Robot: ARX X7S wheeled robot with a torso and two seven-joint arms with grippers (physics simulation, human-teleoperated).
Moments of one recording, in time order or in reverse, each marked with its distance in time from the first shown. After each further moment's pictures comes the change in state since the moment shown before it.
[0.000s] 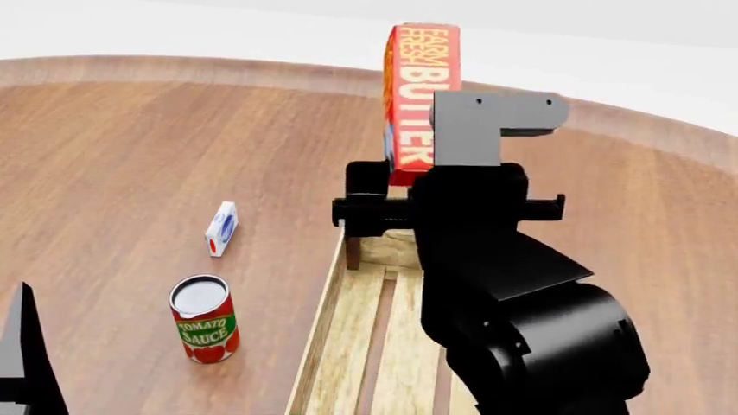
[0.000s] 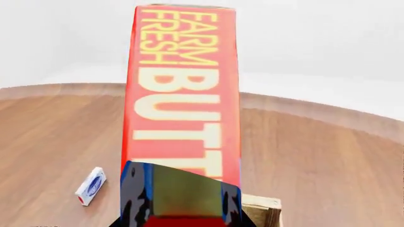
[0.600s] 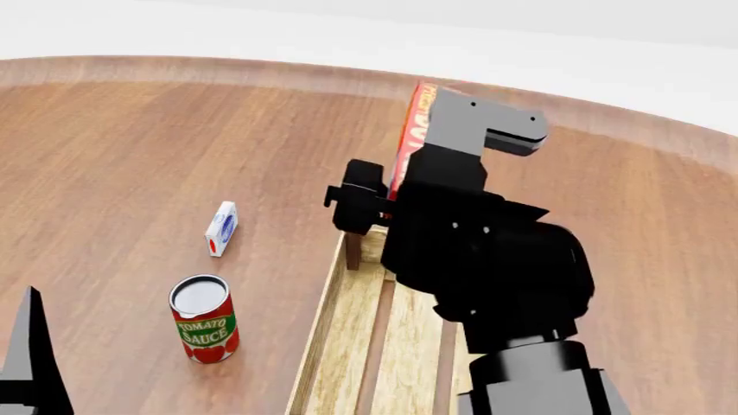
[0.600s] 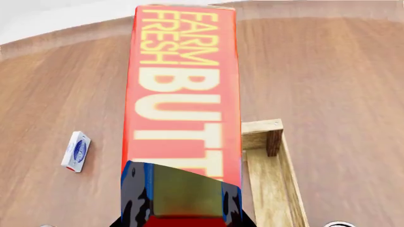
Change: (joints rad) left arm 0.003 -0.002 0.016 -0.026 0.004 0.025 0.003; right arm 0.233 -0.156 0.098 0.550 0.124 0.021 0.181
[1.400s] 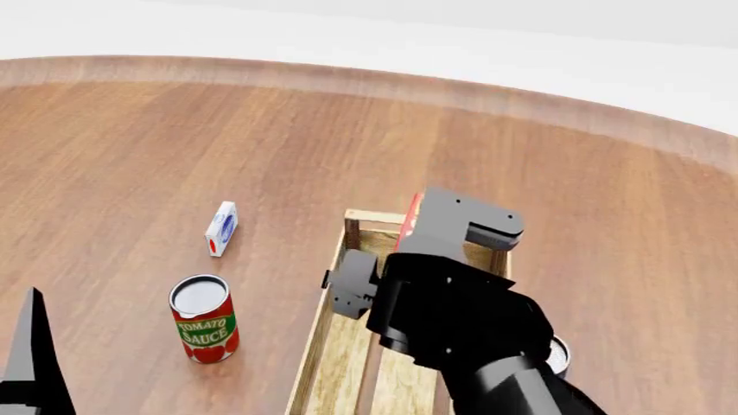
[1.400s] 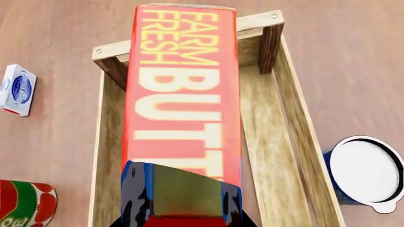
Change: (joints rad) left arm -0.001 -0.007 0.008 -0.011 -0.005 0.014 -0.005; right arm 0.020 -0.018 -0.543 0.403 0.527 -0.284 -0.001
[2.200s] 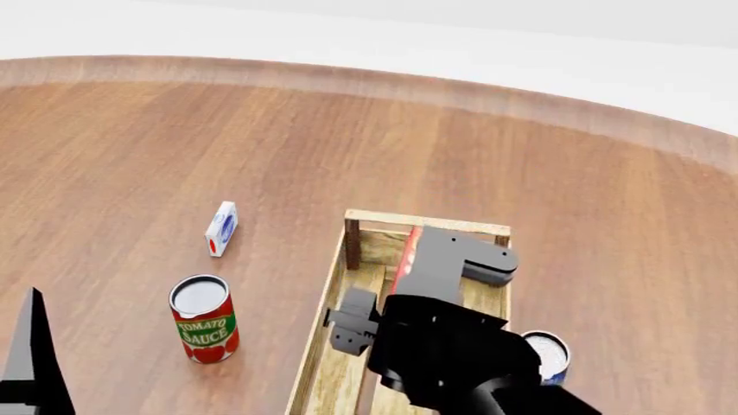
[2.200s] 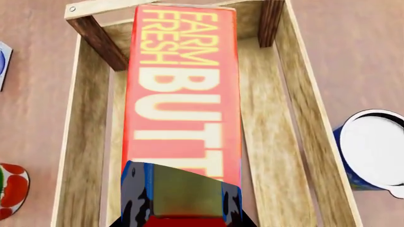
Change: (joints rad) left arm -0.001 -0.008 0.004 -0.006 -0.009 0.008 -0.008; right arm -0.019 -0.001 -0.622 0.056 0.533 -0.191 -0.074
